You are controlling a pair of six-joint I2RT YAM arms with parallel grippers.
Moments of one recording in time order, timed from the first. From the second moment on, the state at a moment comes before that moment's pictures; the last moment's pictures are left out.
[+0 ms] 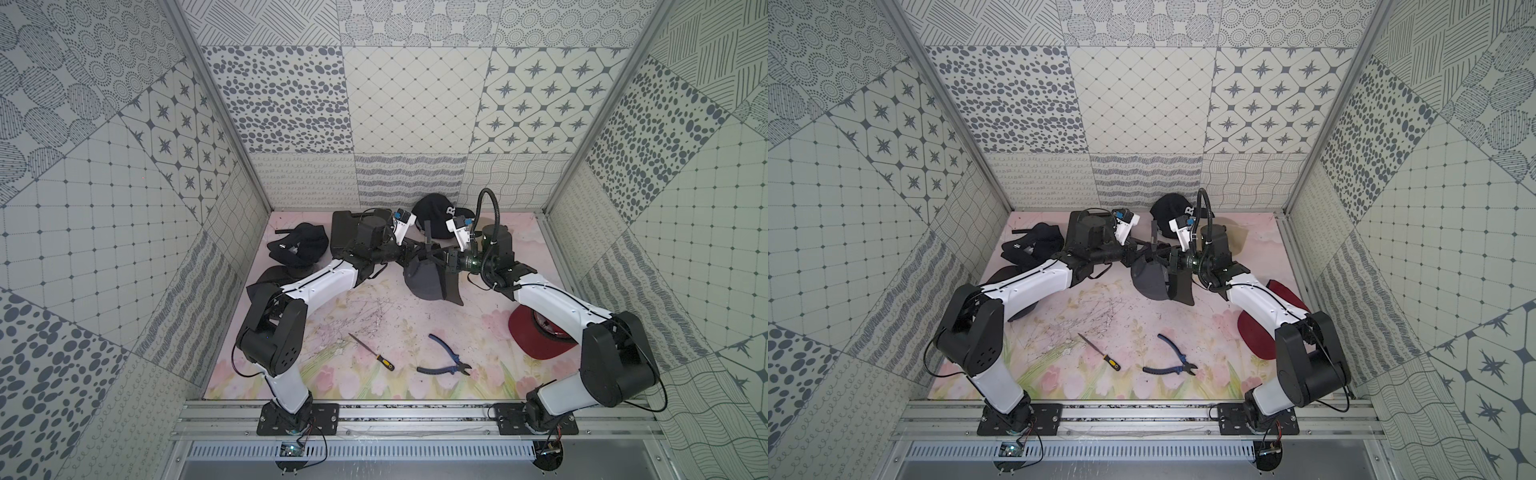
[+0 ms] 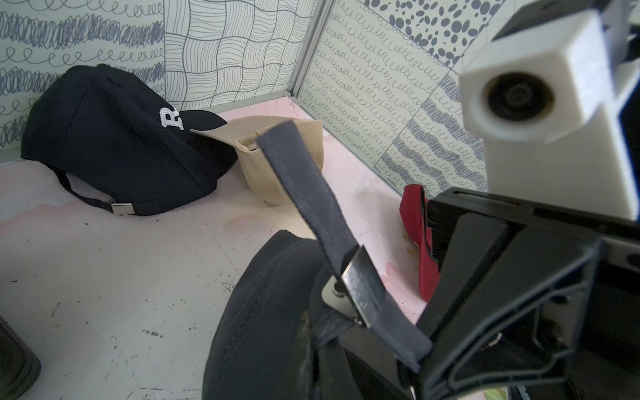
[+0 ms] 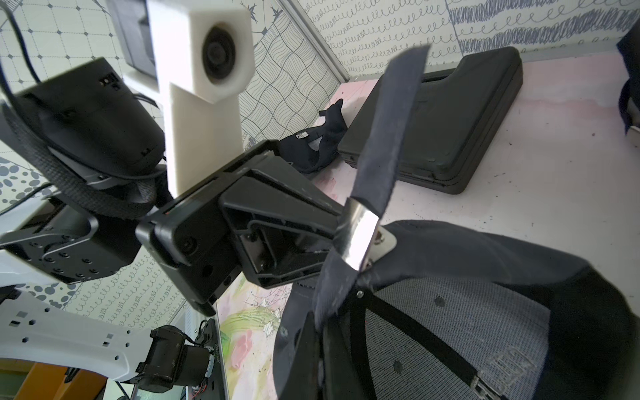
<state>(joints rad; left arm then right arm) -0.53 1.73 1.21 0.16 0.58 -0.24 0.39 1.50 1.00 0.13 -0.74 0.44</state>
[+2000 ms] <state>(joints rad) -0.54 1.72 1.20 0.23 0.57 -0.26 0.28 1.52 1.01 0.14 -0.76 0.56</state>
